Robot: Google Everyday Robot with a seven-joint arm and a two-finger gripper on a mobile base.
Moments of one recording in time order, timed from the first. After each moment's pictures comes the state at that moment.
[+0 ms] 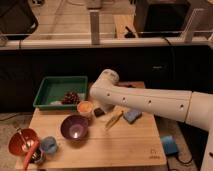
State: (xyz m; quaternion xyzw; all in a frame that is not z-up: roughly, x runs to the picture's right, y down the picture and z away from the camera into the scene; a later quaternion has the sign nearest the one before) arm 0.006 0.103 0.753 -0.22 -0.06 -0.27 0.93
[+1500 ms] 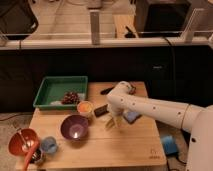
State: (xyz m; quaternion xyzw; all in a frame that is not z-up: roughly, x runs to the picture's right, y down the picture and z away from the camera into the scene) arm 0.051 0.160 0.860 -0.27 -0.11 -0.19 0.94
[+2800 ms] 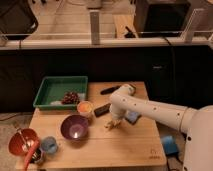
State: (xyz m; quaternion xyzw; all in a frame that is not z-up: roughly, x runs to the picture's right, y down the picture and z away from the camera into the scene) arm 0.054 0.188 0.868 -0.31 -0.12 -0.18 0.92
